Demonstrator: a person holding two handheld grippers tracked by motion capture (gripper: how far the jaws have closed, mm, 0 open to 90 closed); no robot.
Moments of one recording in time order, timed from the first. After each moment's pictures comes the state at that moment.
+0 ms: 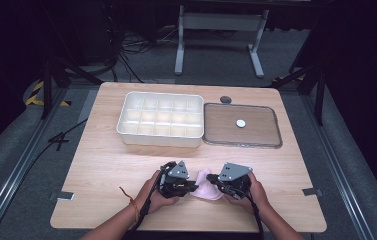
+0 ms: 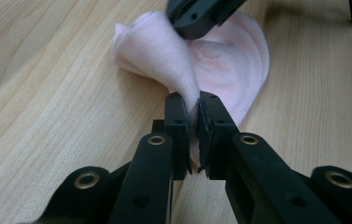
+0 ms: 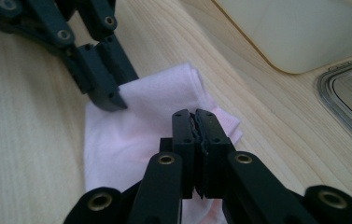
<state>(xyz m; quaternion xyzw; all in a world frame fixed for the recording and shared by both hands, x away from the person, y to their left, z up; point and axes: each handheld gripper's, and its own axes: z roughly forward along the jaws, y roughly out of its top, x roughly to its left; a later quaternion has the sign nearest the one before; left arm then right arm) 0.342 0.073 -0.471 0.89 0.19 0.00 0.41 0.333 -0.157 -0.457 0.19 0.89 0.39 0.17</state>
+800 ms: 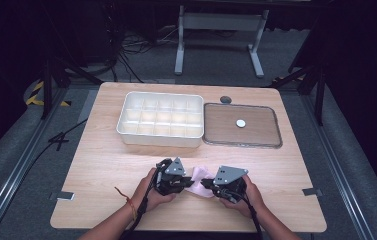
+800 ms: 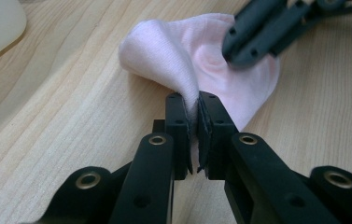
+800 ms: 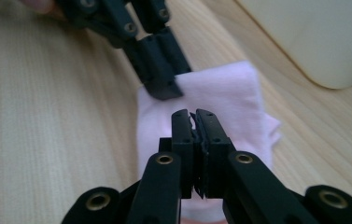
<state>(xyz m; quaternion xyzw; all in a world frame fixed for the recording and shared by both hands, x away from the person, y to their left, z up) 0.345 0.082 -0.464 0.89 0.21 0.03 0.40 0.321 -0.144 -0.457 0.16 0.89 0.40 0.14</state>
